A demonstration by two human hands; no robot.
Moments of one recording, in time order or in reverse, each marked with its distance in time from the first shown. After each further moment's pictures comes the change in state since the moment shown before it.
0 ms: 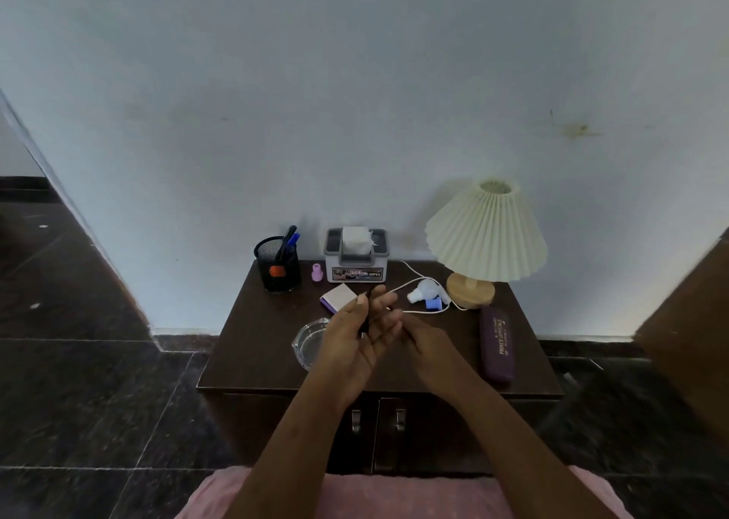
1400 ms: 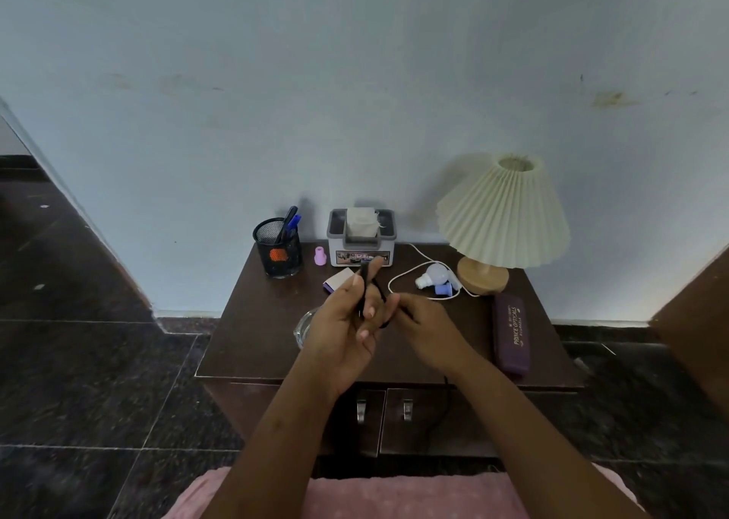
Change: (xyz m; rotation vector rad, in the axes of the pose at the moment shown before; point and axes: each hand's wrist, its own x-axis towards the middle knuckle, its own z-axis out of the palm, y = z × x) left_hand 0.009 0.010 -0.009 -0.005 -0.134 0.024; right_hand 0.026 -0.009 0.003 0.197 -0.030 -0.044
